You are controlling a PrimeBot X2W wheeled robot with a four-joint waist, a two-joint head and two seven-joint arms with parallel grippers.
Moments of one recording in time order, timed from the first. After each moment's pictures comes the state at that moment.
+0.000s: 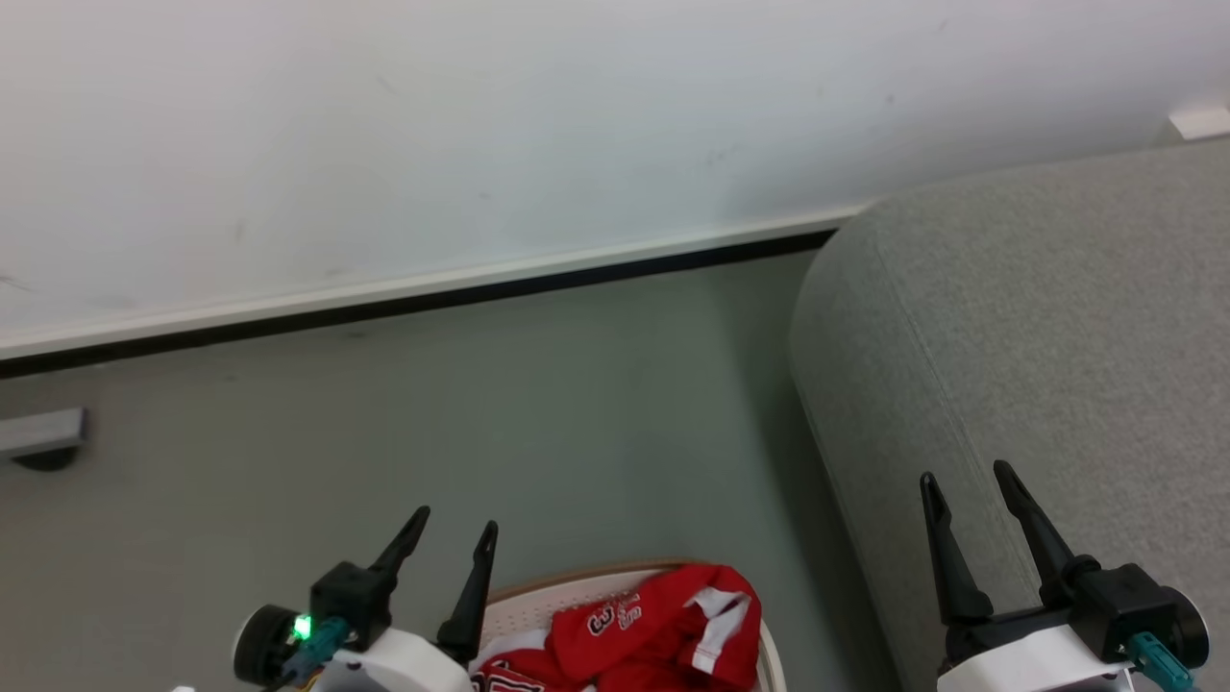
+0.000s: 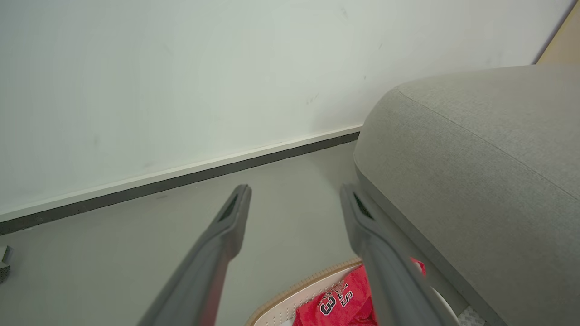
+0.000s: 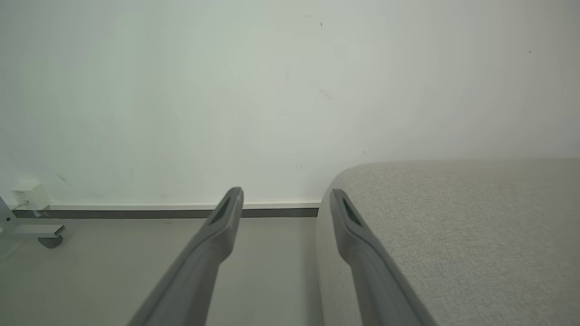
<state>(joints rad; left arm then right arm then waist) -0.20 0.07 -0.15 0.43 -0.05 -0.12 -0.26 -0.14 -0.05 0.11 0.25 0.18 0.13 -0.26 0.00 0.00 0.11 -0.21</state>
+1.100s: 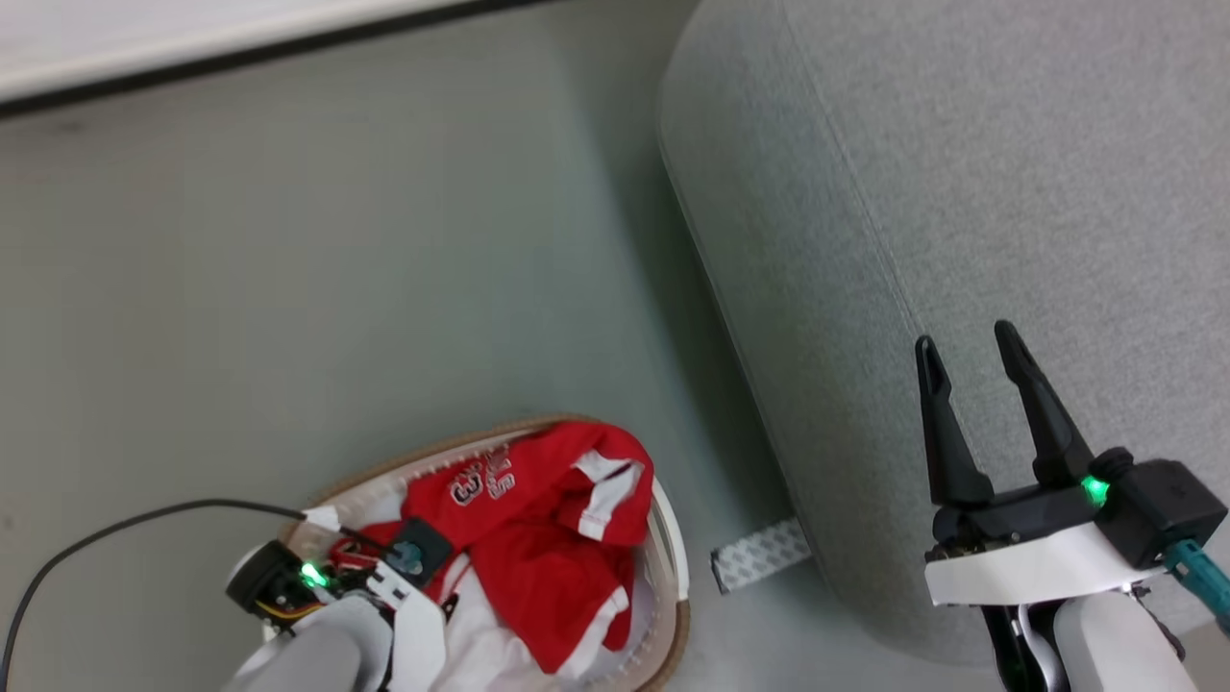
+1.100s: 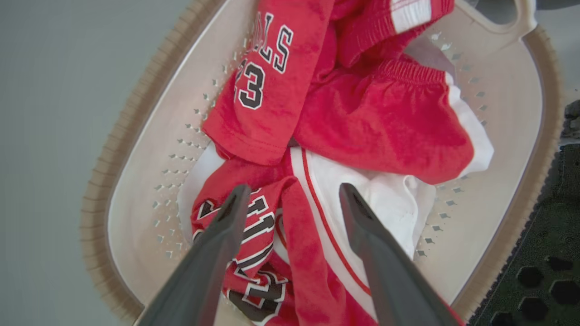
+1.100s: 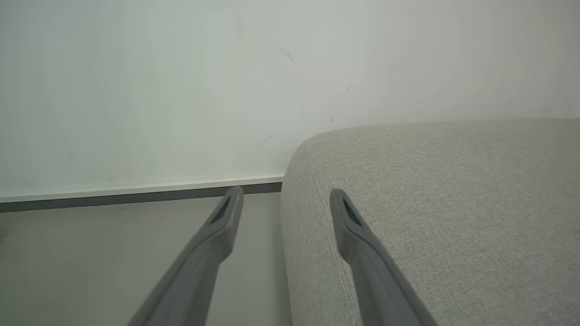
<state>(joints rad) -0.65 0.23 -0.81 1.11 -0.18 -0.13 -0.07 -0.29 -0.05 0.16 0.14 0.28 0.13 -0.26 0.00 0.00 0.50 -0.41</state>
